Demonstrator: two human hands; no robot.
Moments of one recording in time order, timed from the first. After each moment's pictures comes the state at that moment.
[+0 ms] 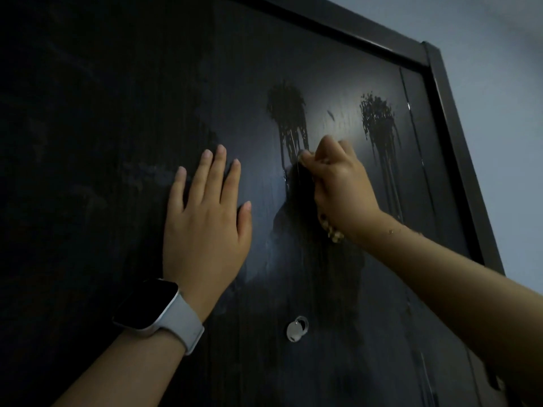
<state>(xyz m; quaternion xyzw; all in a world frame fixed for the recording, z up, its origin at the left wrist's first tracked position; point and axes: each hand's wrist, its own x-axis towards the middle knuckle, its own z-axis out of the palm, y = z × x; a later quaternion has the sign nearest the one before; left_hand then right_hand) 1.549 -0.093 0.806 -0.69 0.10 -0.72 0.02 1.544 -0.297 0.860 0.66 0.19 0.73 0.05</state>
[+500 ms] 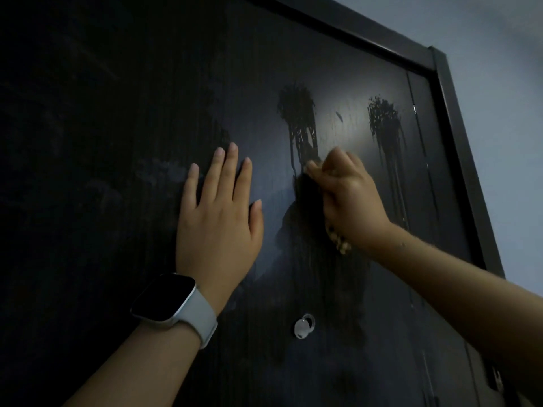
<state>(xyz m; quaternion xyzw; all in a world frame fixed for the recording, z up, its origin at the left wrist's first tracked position) 1.548 -0.093 0.806 -0.69 0.10 -0.72 0.02 1.539 -0.297 0.846 0.66 0.22 0.71 0.07</state>
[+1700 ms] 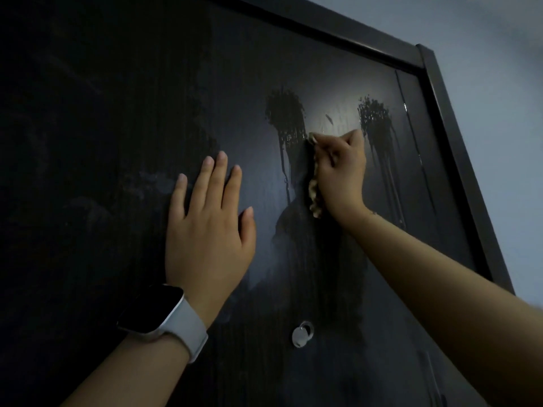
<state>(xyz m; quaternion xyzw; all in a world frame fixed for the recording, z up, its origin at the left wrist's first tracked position) 1.550 -0.091 0.807 -0.68 0.11 -0.72 0.00 1.569 -0.286 0.887 0.54 0.20 0.74 -0.34</state>
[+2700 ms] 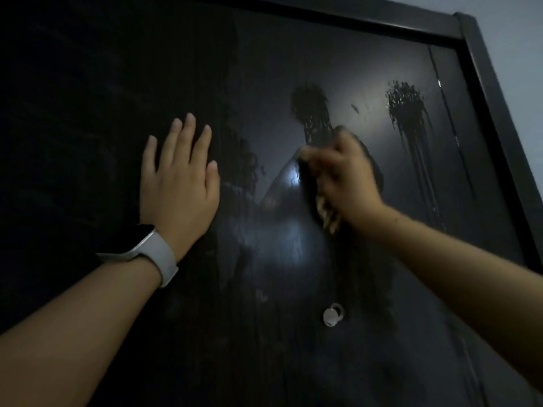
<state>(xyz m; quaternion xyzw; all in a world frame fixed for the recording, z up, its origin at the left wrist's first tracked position) 1.530 -0.019 0.858 -0.70 0.05 -0.72 0.03 1.541 -0.260 0.862 0.61 0.27 0.74 -0.11</state>
